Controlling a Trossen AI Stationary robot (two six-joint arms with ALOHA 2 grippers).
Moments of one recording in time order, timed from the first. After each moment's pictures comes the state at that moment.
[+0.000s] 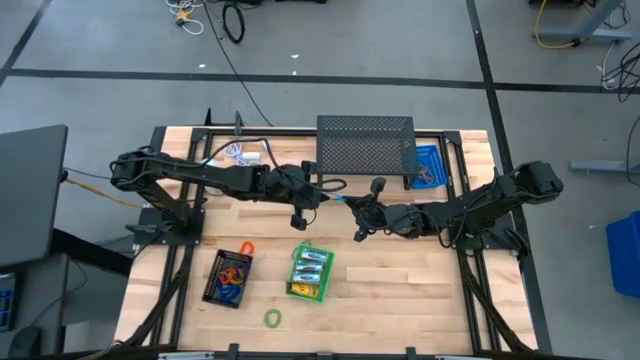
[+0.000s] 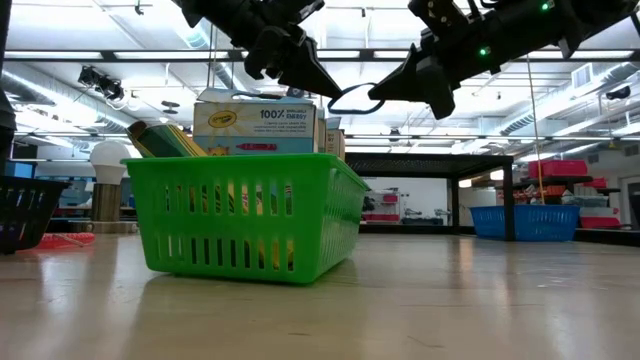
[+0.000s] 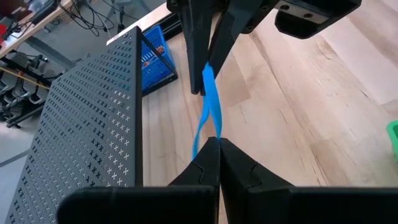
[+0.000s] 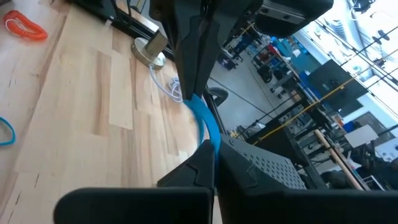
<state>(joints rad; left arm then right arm) 0.01 1.53 1.09 -0.11 -0.18 0.52 0.21 1.44 0.65 0.50 0.72 -0.56</state>
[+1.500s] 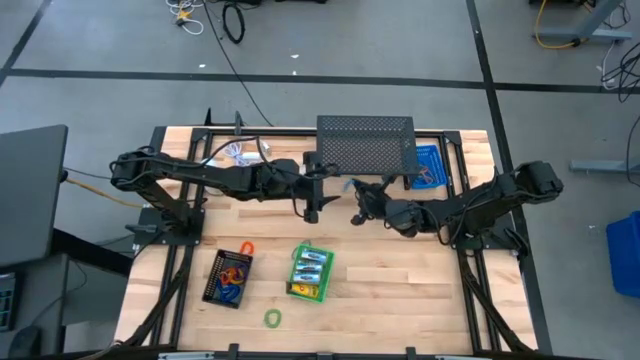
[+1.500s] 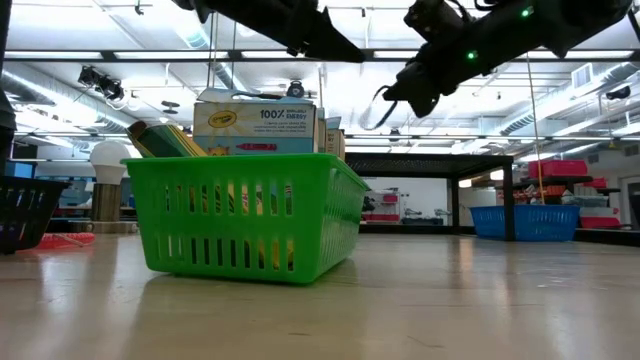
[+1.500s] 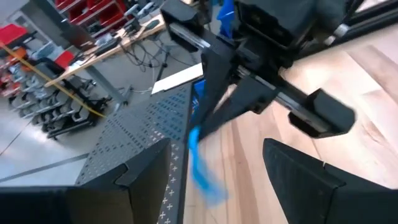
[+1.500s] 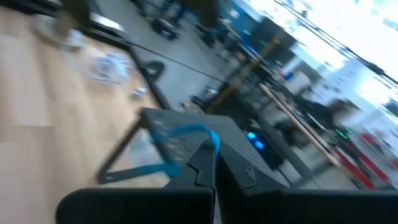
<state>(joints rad) 0.01 1.53 1.09 0.14 -0.24 0.46 0.17 1.43 0.65 0.55 0.97 -0.48</state>
